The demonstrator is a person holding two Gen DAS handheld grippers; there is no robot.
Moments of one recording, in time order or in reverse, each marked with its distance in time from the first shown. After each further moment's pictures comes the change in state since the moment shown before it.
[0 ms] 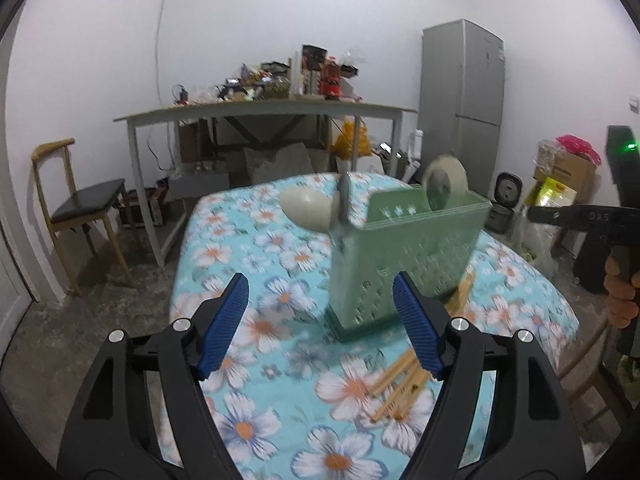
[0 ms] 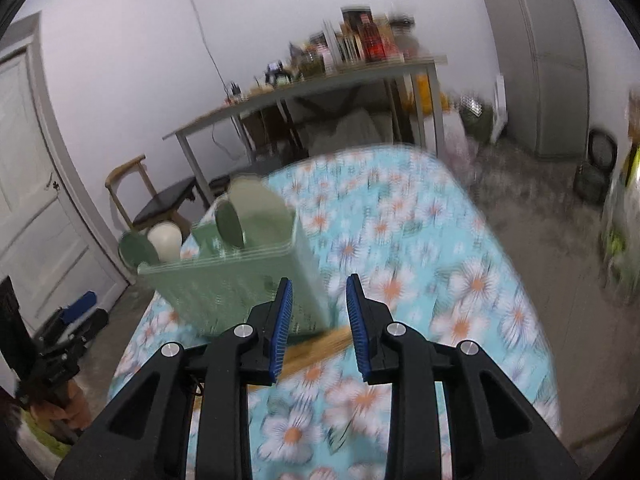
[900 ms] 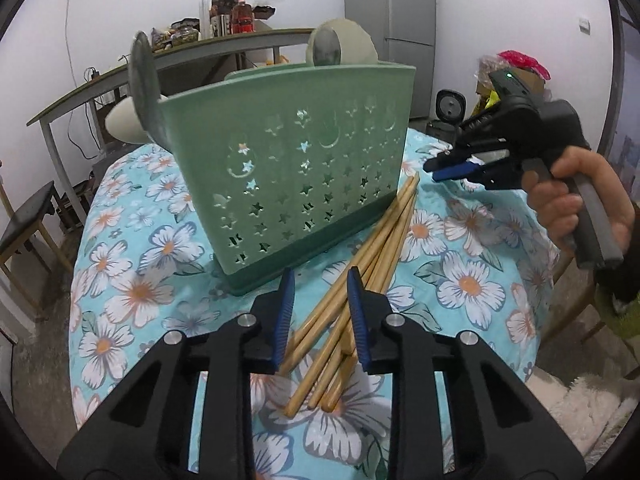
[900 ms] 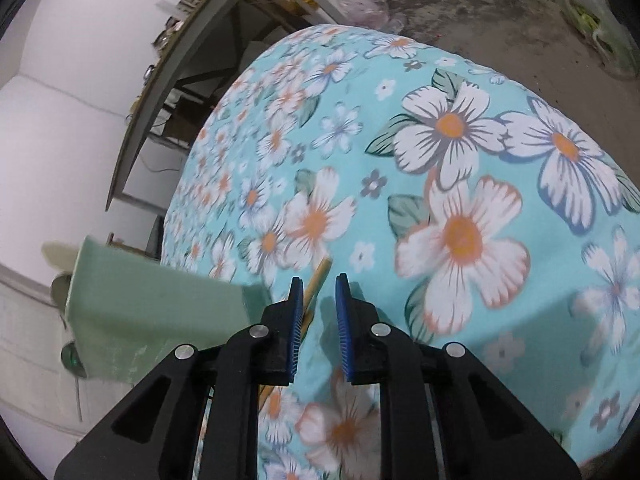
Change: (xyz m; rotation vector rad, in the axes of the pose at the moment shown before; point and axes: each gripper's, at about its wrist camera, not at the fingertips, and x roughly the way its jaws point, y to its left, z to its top) left arm 0.082 -0.067 -0.044 0.200 0.219 -0.187; right arm 0.121 -0.110 -0.028 0.621 0.231 0.043
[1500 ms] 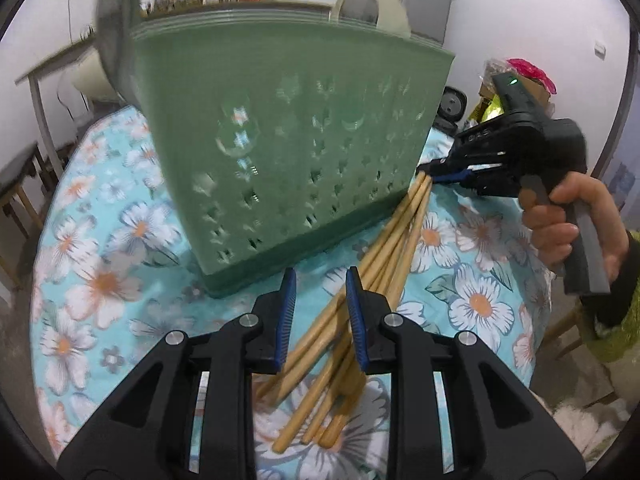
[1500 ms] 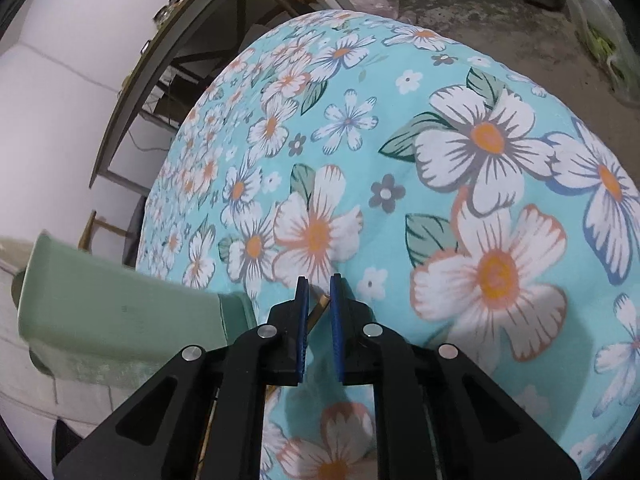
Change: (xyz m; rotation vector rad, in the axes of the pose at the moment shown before) left arm 0.036 0.018 0.009 -0.117 0.091 -0.087; right arm 0.027 0.014 0.005 -0.107 0.031 -0.068
